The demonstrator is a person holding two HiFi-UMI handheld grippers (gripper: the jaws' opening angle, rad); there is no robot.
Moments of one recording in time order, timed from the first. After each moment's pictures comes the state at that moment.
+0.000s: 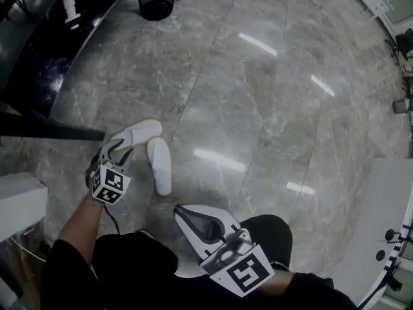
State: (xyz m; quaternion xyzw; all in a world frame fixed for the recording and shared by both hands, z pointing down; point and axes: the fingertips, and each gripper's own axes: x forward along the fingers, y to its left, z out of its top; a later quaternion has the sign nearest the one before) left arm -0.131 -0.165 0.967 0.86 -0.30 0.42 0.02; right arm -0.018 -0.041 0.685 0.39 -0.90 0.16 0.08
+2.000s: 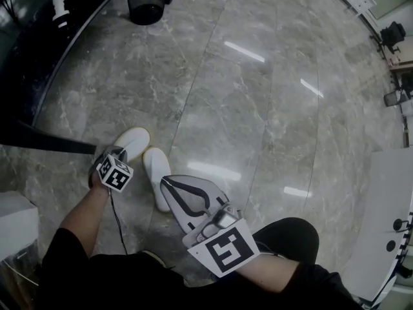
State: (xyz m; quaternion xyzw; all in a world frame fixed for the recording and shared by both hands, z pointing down) left arm -0.157 -0.200 1.138 0.80 -0.29 0.52 0.09; right arm -0.049 -0.100 0.793 0.40 -0.89 0.09 0.19
